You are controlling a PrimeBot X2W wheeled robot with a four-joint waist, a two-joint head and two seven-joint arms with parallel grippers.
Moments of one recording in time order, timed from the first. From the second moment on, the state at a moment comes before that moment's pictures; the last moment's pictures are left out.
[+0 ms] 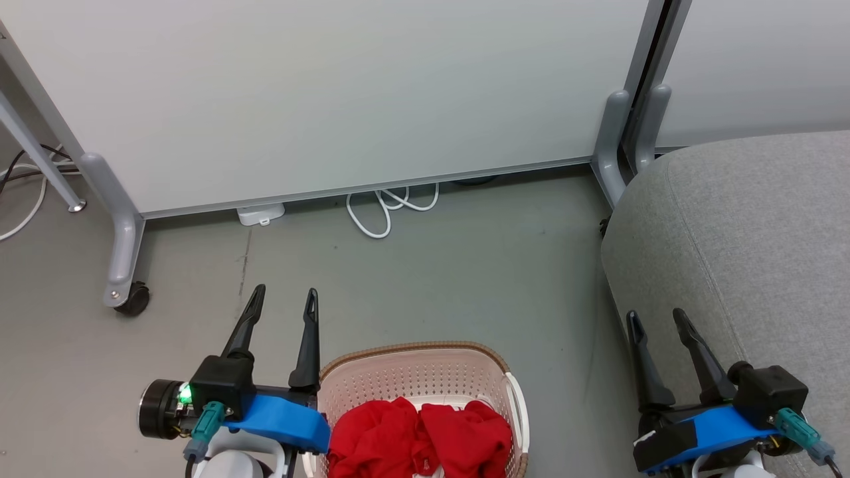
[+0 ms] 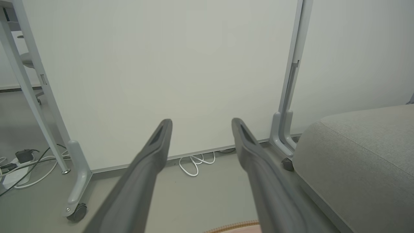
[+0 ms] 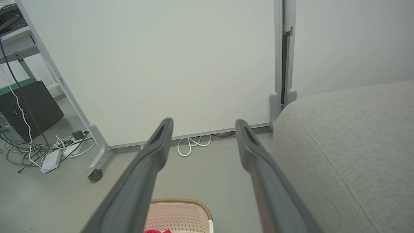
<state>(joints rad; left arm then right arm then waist) -0.13 0.06 -0.18 0.28 -0.14 -0.06 -0.24 -0.07 -0.05 0.02 0.25 0.23 0.13 -0.24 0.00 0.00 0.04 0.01</state>
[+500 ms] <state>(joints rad) -0.13 0.05 -0.17 0.32 -0.07 -0.08 -0.26 -0.08 -0.05 0.03 0.25 0.17 0.13 -0.26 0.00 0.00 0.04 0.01</state>
